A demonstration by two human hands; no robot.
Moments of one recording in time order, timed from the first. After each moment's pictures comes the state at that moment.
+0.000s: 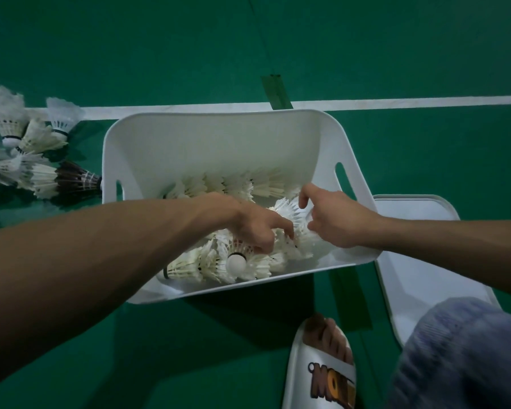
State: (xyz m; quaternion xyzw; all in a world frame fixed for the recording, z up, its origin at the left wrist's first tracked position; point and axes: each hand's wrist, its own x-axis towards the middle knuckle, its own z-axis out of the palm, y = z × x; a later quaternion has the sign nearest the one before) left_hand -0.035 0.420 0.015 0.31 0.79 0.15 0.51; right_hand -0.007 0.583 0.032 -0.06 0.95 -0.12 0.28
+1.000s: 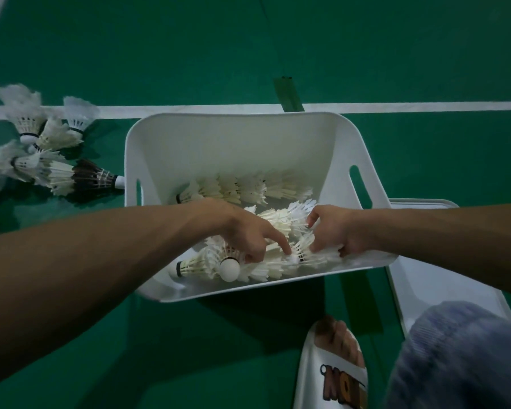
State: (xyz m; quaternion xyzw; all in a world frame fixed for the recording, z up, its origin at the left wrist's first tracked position) left_hand -0.028 0.390 0.015 0.29 0.77 0.15 0.55; right_hand -0.013 0.563 0.009 0.18 0.85 -0.26 0.42
